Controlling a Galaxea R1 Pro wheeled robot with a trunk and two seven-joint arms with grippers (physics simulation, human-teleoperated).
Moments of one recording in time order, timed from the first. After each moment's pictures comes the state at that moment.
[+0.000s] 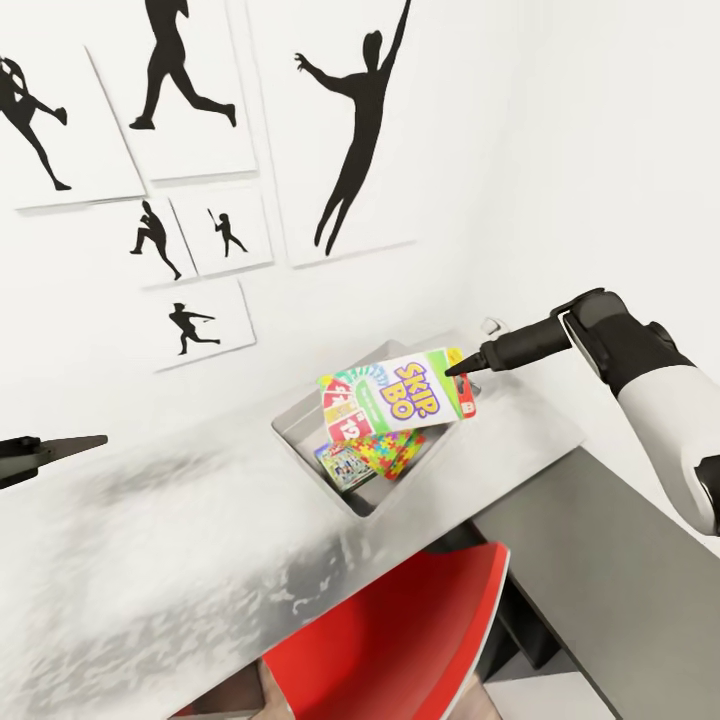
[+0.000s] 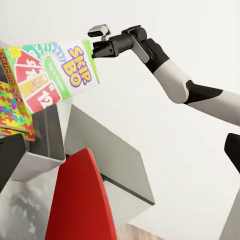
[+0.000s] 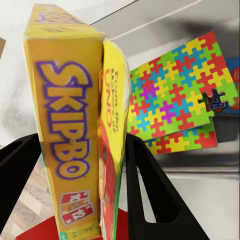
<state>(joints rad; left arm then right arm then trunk) -0.43 0.74 0.36 -1.51 0.67 1.00 -1.57 -1.46 -0.29 0.35 -0.56 0.17 0.90 1.46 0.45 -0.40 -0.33</state>
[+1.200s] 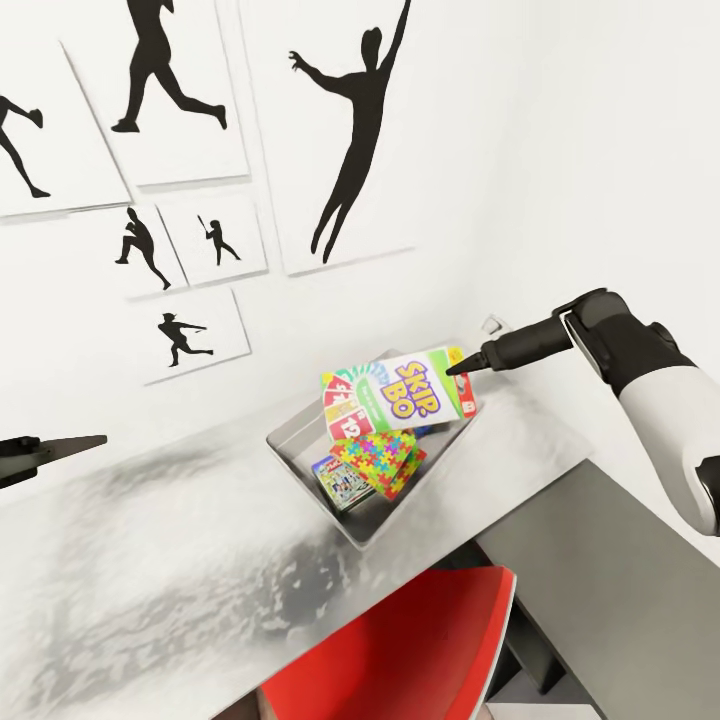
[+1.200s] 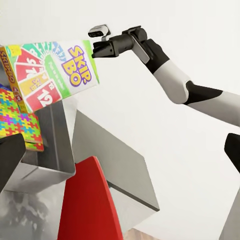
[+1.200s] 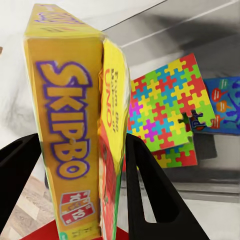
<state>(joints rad) -0.43 0.74 0.36 -1.51 0.67 1.01 -1.57 -1.46 -0.30 0.34 -0.56 0.17 0.89 1.46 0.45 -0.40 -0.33</state>
